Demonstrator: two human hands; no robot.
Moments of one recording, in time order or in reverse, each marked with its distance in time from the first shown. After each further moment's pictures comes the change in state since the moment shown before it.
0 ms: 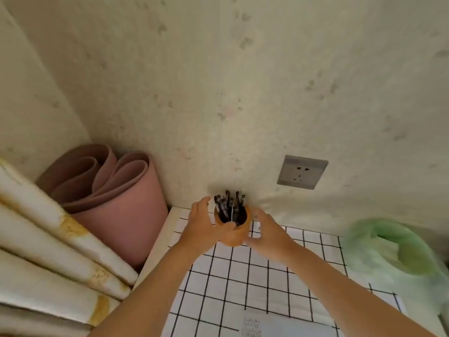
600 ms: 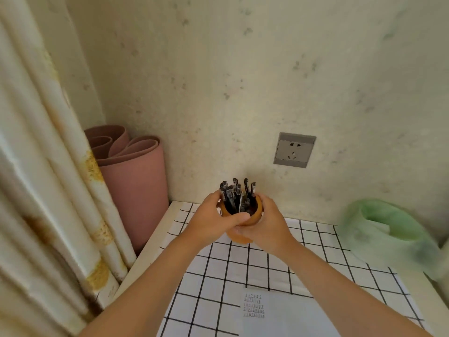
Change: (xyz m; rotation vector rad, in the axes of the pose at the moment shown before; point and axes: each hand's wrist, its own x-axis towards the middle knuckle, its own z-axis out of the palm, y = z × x) left_hand -0.061 -0.009 0.016 -0.251 -0.040 0.272; right_hand -0.055 0.006 0.045 0.149 0.376 -0.242
